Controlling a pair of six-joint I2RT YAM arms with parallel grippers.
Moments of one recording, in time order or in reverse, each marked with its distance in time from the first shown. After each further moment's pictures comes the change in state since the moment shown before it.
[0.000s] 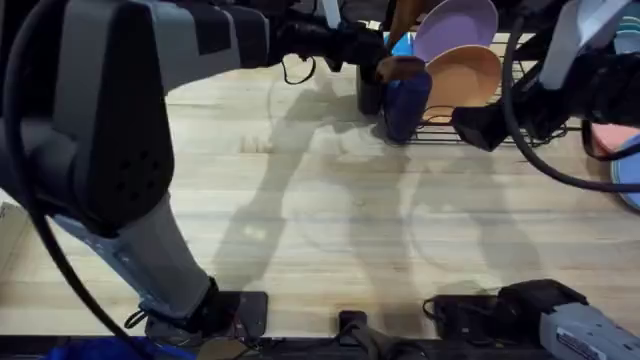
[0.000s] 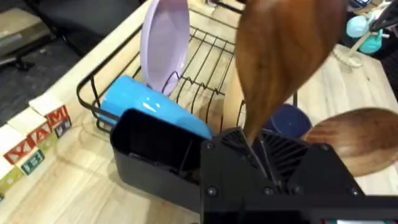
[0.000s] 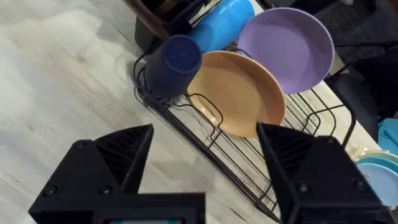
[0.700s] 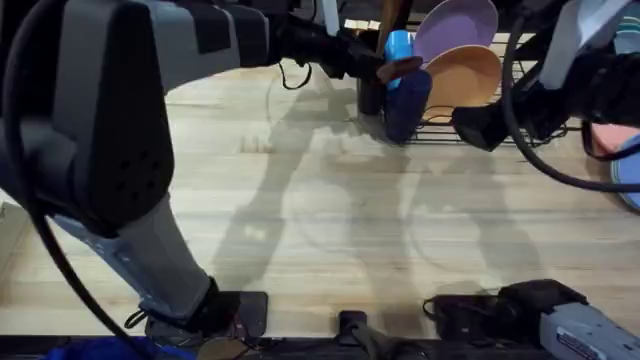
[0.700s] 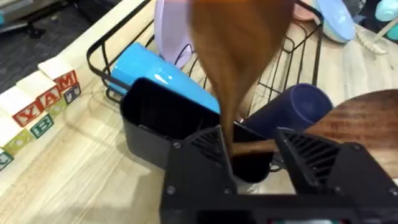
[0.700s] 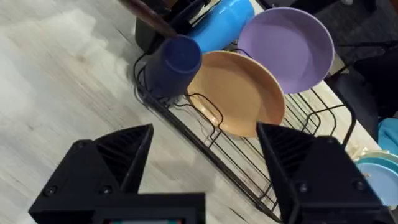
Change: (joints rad) left arm 0.000 0.000 0.005 -0.110 -0.089 0.047; right arm 0.000 0.000 0.000 0.000 0.000 0.000
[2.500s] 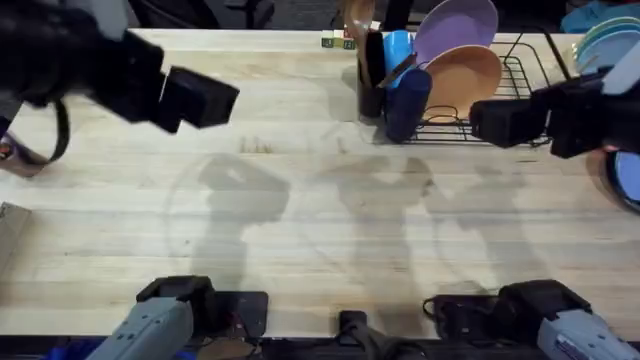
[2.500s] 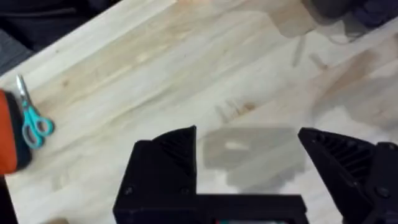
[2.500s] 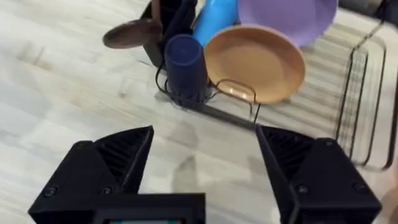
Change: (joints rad) left arm 0.352 -0.913 0.000 -1.088 -0.684 0.254; right arm -0.032 -0.155 0.000 -0.141 0.006 0.550
